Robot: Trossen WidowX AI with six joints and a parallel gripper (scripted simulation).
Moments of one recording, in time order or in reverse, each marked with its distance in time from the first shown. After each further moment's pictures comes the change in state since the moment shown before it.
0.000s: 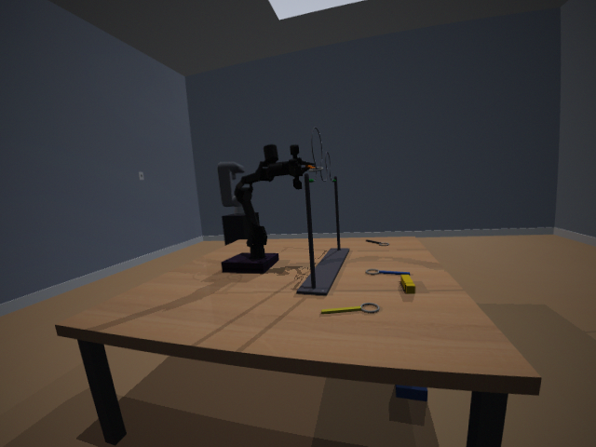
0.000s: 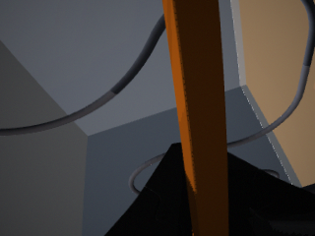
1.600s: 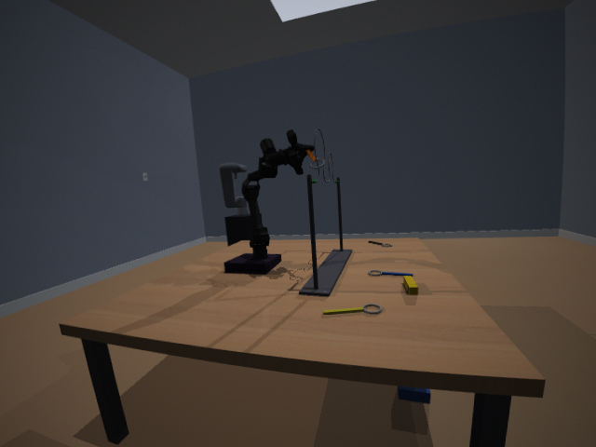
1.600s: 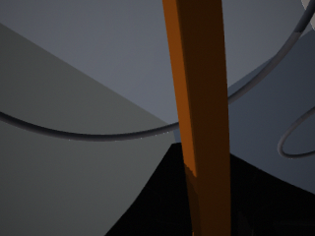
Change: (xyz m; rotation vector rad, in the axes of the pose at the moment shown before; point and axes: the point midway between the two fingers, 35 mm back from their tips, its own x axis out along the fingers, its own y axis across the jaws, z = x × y) arm -0.014 0.075 0.018 0.390 0.032 0.186
